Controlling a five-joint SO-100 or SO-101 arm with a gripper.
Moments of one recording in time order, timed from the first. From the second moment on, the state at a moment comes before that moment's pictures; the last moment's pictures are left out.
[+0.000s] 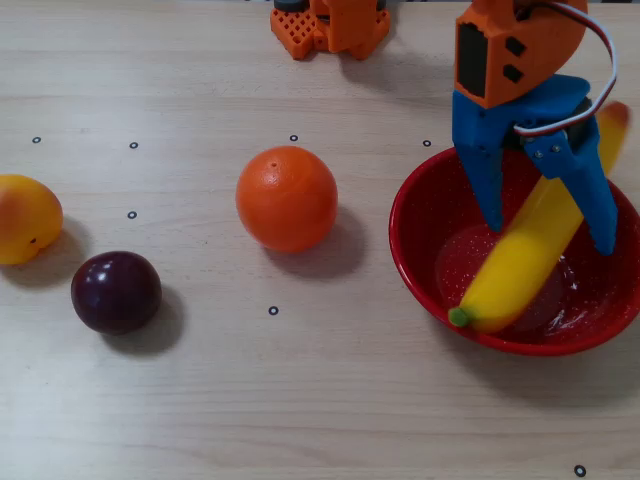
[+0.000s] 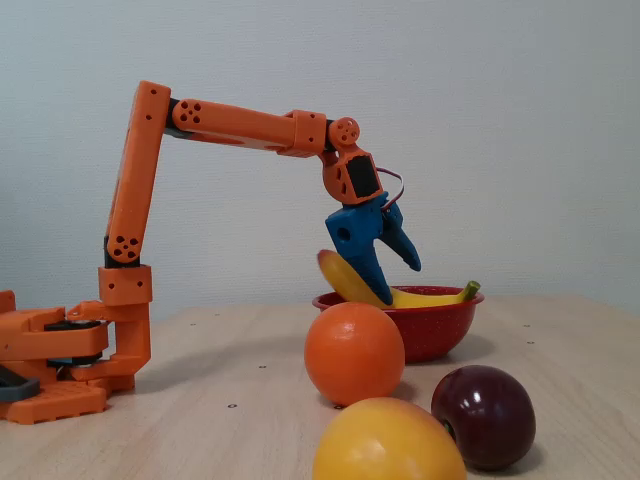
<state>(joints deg) -25.0 76.7 75.9 64.4 -21.9</state>
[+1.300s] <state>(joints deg) -12.6 92.4 70.5 72.1 -17.5</state>
